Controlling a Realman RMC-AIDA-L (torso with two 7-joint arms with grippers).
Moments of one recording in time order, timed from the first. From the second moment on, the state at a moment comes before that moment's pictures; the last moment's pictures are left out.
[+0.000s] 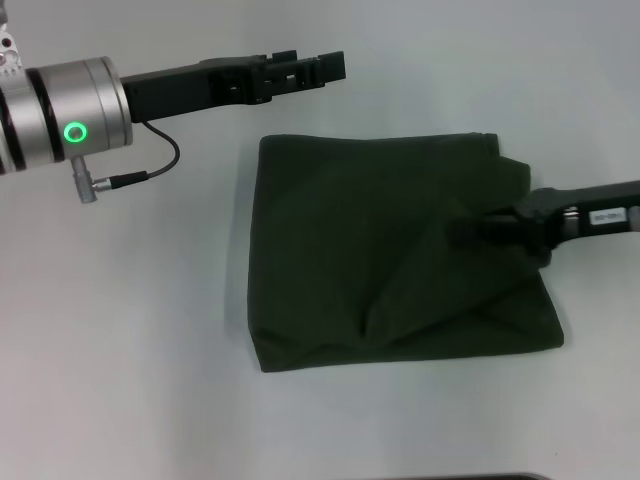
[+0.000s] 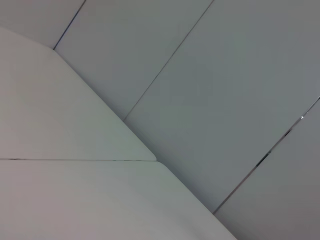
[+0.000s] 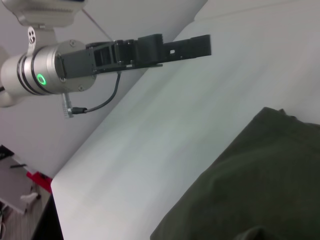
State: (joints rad) left arm -0.52 -2.16 -2.10 -0.84 -1.44 1.31 -1.99; right arm 0.54 2.02 -0.64 -0.62 -2.21 -1.71 1.82
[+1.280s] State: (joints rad) left arm -0.55 -2.16 -2.11 -0.84 -1.44 1.29 -1.96; right arm 0.36 1.98 -0.54 -0.61 -2.27 -1.85 1.73
